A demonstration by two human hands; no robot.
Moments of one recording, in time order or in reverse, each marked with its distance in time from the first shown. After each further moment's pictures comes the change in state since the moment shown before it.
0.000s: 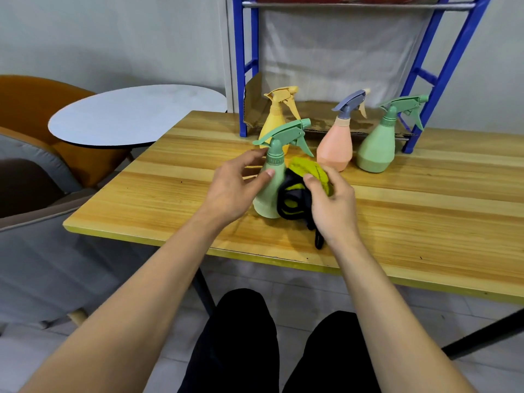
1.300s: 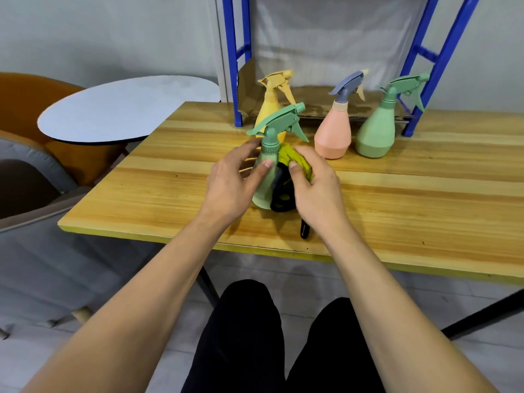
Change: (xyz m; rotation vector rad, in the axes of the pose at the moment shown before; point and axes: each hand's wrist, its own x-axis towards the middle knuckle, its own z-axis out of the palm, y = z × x) left_hand -0.005 -0.009 0.010 0.073 0.071 0.088; right_hand 0.002 -0.001 0.014 -0.129 -0.060 -0.195
